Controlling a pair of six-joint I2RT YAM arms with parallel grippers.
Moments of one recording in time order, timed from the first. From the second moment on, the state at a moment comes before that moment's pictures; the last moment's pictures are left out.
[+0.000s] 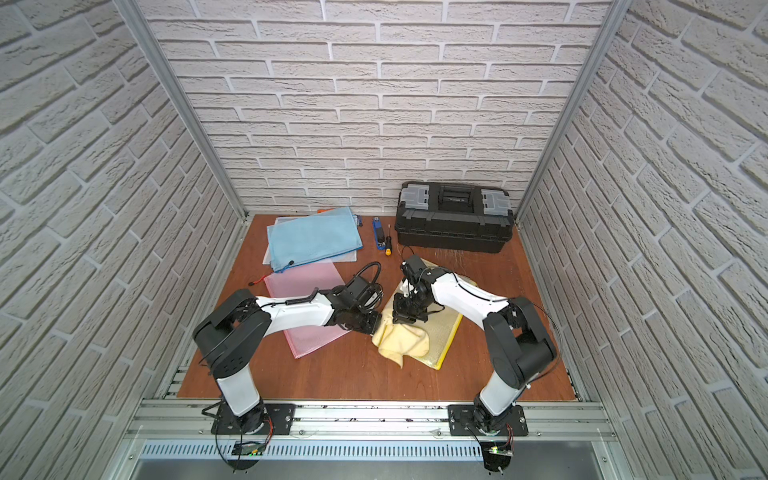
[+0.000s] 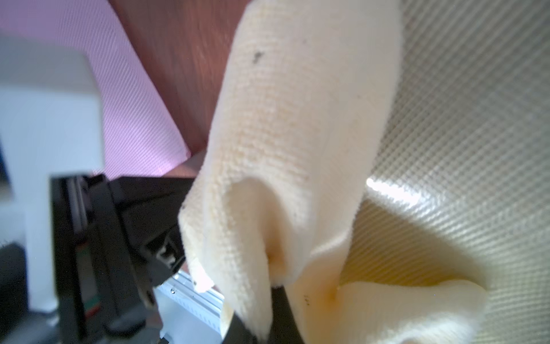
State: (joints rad) left arm -0.83 1.80 1.01 -0.32 0.22 -0.48; right arm 0.47 1.61 1.05 -0.78 -0.43 0.65
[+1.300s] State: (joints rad) left arm -0.83 1.85 1.09 -0.37 0.22 -0.47; right arm 0.36 1.32 0.73 -0.77 -0.40 0.76
